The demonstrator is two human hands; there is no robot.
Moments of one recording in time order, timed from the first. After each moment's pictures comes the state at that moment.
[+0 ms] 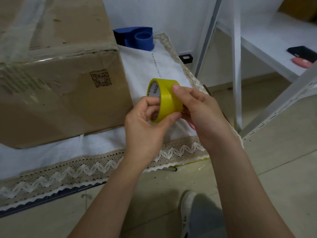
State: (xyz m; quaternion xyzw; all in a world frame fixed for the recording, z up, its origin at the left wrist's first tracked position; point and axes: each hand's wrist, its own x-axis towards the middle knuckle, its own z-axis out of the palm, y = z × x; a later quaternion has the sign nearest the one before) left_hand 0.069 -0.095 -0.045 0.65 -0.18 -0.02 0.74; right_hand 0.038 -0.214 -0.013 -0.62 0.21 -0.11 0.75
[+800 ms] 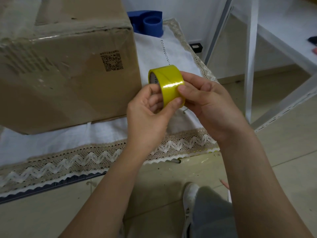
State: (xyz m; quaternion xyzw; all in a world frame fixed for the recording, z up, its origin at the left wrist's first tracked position) left_hand 0.078 -0.083 -0.048 0.62 -0.18 -0.05 0.76; right_hand 0.046 -0.216 -0.023 -0.62 0.08 -0.05 0.78
